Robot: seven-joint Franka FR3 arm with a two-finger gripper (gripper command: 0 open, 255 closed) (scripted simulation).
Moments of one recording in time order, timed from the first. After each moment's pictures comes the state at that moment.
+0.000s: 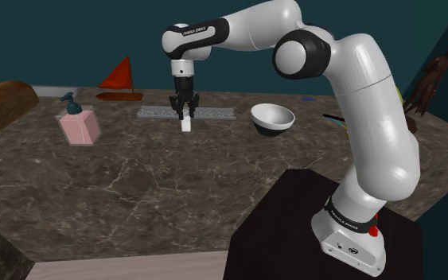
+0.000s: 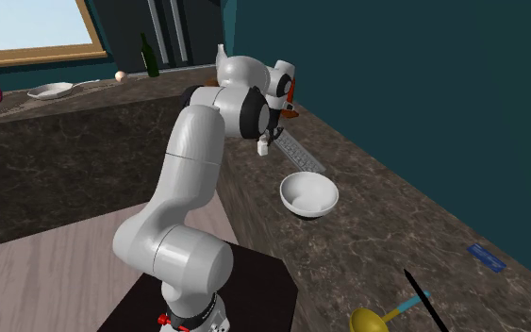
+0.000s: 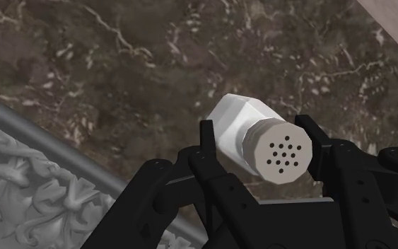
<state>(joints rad) 0.01 0.70 0.00 -1.22 0.19 1.64 0.02</state>
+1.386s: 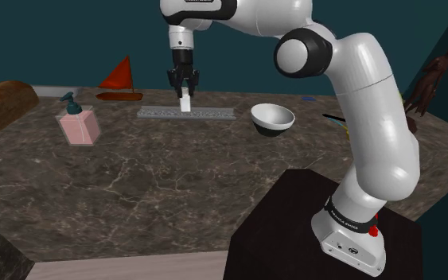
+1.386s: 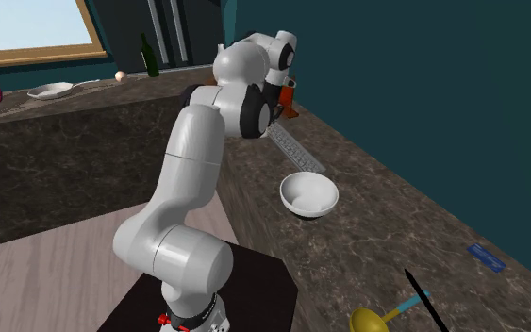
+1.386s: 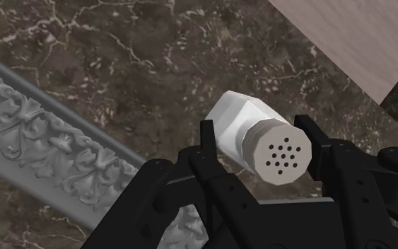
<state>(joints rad) 0.00 0.69 0.00 -0.98 0.19 1.40 0.06</state>
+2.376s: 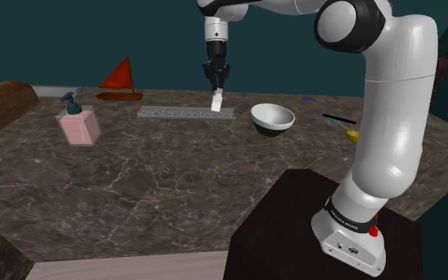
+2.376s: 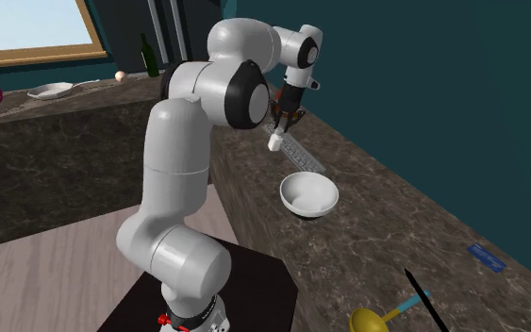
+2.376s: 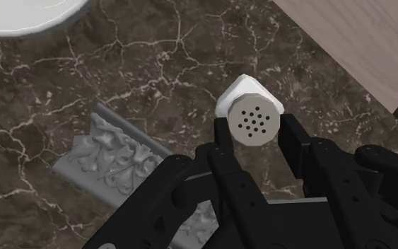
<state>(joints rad) -0.11 0.38 -0.05 -1.39 0.16 1.46 -0.12</state>
